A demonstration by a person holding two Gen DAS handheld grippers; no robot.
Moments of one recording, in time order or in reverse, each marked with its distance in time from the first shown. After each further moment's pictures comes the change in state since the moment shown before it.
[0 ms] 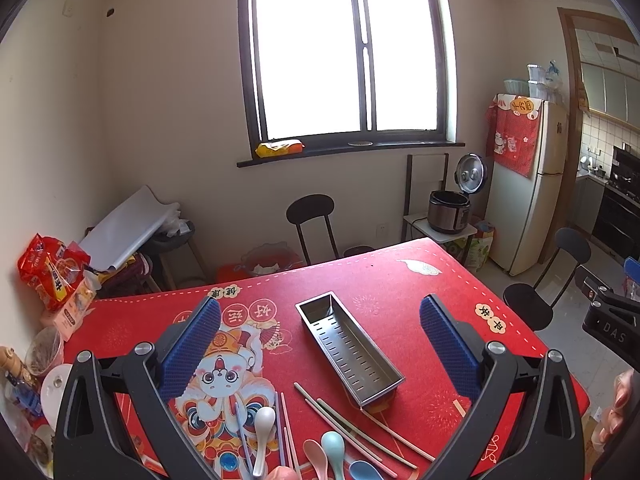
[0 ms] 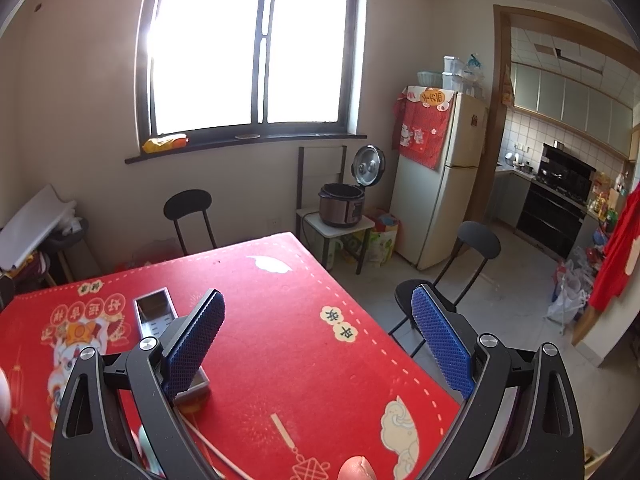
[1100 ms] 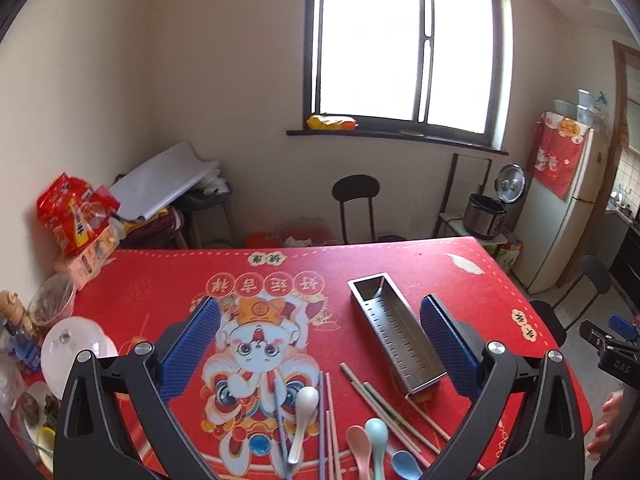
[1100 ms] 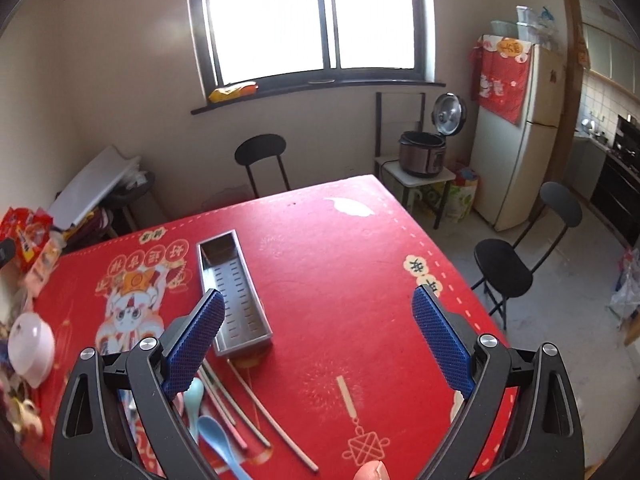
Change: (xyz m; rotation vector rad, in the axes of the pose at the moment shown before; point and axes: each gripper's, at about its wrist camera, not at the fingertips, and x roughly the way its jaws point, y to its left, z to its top) left arm 0.020 0.108 -0.035 -0.181 0.089 0.100; right arm 0.062 0.031 -0.043 -0.045 0.194 0.312
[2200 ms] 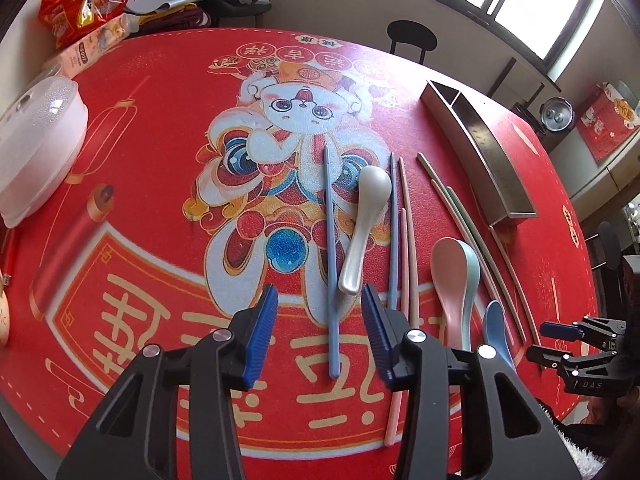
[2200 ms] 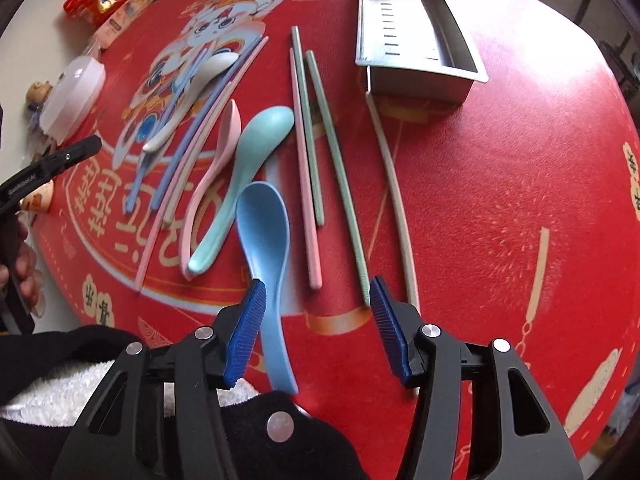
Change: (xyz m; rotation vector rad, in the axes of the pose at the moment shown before) left arm 0.091 0.077 -0.212 -0.200 0.512 -0.025; right arm 0.142 0.094 -0.176 -0.419 0.766 0.388
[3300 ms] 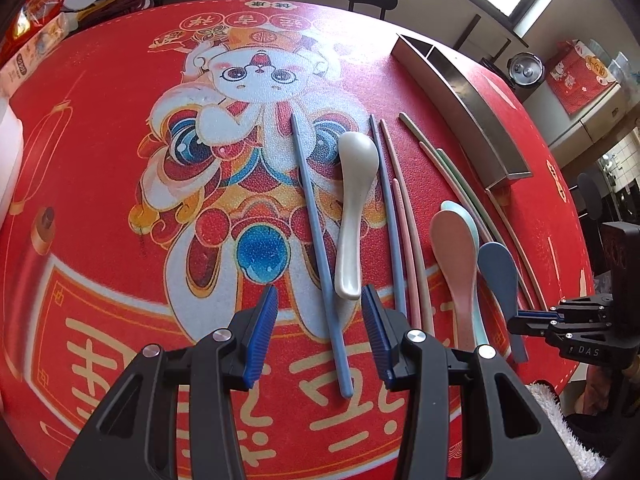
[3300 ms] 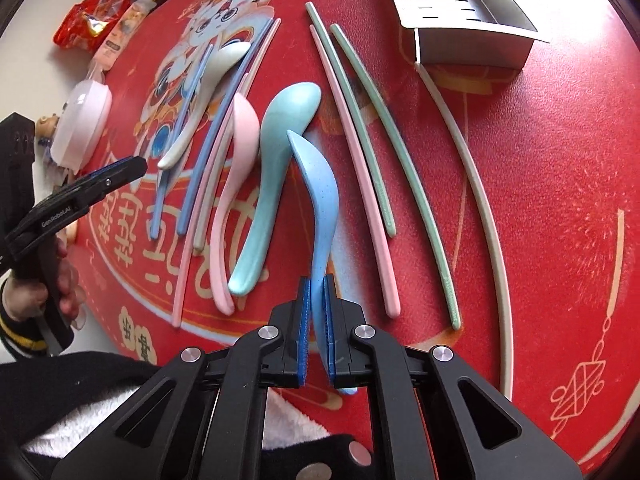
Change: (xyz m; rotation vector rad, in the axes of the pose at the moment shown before) left arm 0.051 0.006 0.018 0.132 0.119 -0.116; right arm 0.033 0.017 0.018 0.116 0.028 0.138
